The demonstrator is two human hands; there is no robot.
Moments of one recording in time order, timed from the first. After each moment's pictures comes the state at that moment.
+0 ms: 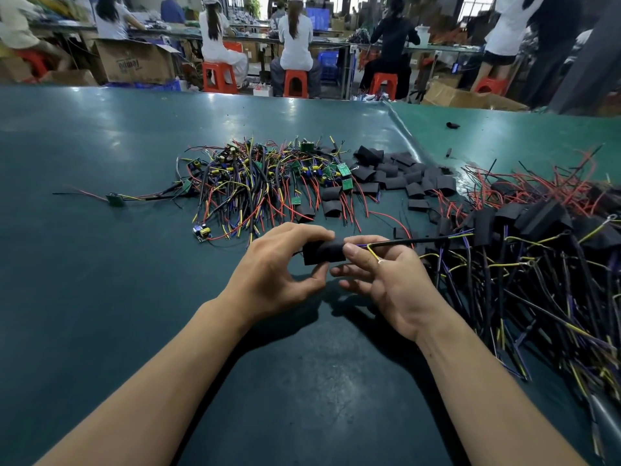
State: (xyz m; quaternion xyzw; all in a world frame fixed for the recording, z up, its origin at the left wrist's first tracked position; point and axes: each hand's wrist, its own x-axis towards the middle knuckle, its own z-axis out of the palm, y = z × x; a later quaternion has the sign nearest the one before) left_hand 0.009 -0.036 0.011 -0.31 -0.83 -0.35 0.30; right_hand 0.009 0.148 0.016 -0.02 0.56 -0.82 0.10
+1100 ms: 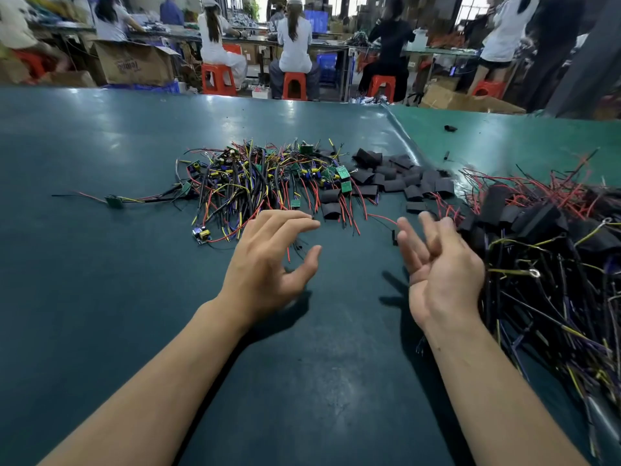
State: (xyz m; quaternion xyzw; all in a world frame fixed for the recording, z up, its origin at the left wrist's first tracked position) left_hand -0.002 -0.037 0.003 -0.23 -0.85 -0.27 0.39; right_hand 0.003 0.163 0.032 0.12 0.37 -0.90 -0.19
